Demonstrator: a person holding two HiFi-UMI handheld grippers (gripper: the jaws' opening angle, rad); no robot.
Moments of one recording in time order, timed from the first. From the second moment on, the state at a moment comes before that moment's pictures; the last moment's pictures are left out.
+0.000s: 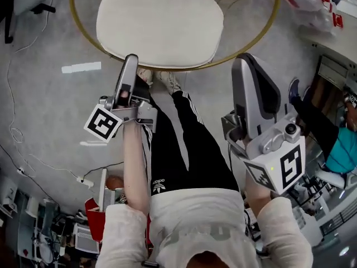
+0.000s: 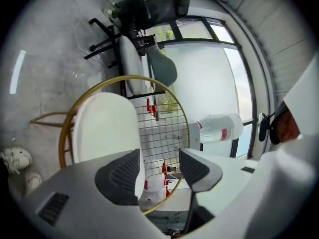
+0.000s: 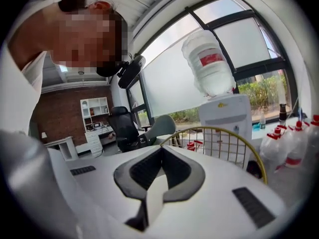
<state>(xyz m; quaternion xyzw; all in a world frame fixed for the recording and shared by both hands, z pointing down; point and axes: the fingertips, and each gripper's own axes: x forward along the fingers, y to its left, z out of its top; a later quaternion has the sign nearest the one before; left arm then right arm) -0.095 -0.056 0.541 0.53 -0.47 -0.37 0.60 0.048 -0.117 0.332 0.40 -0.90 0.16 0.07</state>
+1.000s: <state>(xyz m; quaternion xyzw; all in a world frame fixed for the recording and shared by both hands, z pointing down) -0.050 -0.036 0.680 0.42 -0.45 -0.38 0.69 0.042 -0.098 0.392 0.37 -0.90 0.21 0.09</state>
